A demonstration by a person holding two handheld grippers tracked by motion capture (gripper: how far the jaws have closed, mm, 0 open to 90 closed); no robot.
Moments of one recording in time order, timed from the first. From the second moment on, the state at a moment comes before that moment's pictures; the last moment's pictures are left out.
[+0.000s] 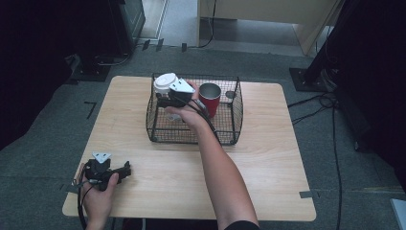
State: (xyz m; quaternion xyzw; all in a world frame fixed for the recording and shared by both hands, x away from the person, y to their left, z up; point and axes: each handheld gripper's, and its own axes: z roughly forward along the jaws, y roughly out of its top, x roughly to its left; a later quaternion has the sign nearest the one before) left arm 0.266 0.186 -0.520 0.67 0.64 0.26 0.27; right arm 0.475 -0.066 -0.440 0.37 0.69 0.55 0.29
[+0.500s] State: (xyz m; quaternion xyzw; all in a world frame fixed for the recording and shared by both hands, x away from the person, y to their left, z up) left arm 0.266 0.186 -0.520 0.67 0.64 0.26 0.27; right arm 0.470 -0.069 -0.441 0.39 0.70 0.54 0.26
